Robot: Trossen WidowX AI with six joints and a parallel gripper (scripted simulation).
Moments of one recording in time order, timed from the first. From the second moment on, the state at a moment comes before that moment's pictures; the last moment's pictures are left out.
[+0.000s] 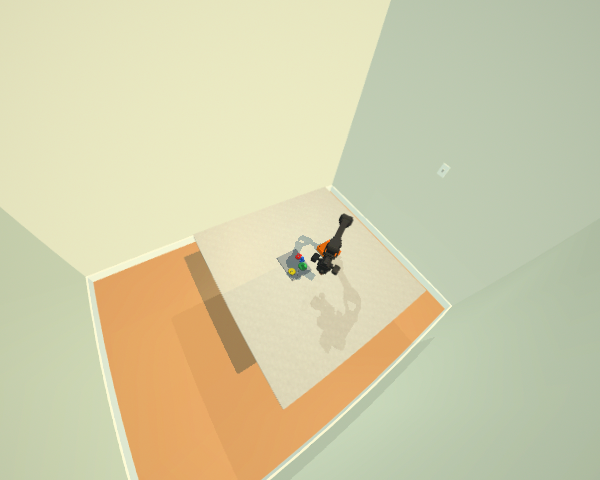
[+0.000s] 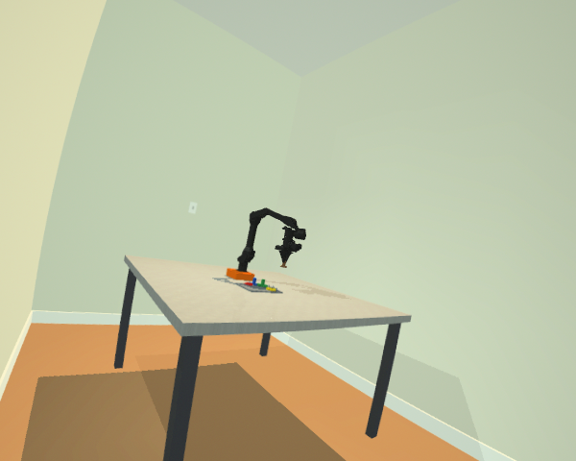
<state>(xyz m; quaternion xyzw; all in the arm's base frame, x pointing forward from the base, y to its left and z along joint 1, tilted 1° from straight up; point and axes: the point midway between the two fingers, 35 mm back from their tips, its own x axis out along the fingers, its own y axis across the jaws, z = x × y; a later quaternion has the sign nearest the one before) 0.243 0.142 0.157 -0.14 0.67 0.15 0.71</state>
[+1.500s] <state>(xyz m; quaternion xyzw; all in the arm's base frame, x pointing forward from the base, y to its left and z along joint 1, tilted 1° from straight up) 0.305 0.060 0.115 -0.14 0.68 0.14 0.71</state>
